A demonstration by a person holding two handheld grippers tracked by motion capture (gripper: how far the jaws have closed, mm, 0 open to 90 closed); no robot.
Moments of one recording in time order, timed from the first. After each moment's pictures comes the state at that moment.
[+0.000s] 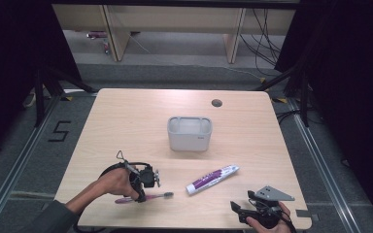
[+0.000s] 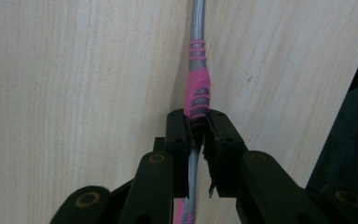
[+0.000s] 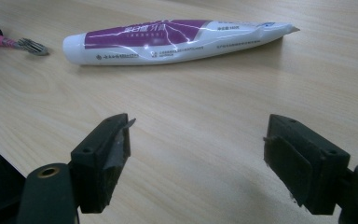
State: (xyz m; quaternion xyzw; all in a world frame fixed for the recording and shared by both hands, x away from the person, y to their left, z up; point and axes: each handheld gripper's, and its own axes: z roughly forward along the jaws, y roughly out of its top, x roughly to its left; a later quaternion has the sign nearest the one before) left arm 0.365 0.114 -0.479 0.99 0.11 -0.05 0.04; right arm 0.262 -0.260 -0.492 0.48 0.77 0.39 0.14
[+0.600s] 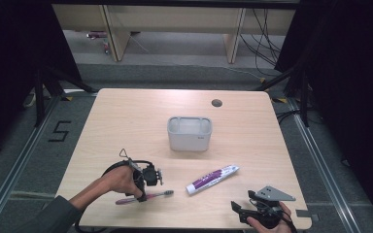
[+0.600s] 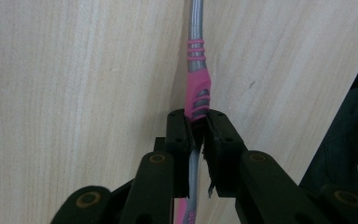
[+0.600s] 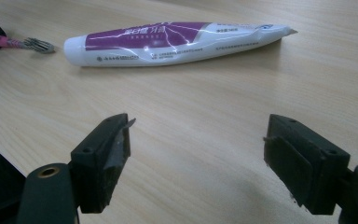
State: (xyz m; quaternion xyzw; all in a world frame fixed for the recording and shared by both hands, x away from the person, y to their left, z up) left arm 0.370 0.107 -0.480 0.99 0.13 -0.06 0.01; right arm 0.262 -0.263 -0.491 0.47 0.77 0.39 0.15
